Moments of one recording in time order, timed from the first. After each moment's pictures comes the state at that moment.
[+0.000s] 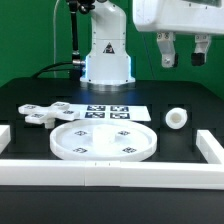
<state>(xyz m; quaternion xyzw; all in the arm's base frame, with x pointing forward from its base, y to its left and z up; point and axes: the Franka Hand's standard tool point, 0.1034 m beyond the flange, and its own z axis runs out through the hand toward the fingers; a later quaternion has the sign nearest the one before) 0.612 0.077 0.163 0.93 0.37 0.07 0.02</state>
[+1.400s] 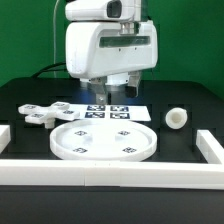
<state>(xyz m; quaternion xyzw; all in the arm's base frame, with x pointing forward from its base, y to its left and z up) 0.582 -0.019 0.099 0.90 0.44 0.04 0.01</state>
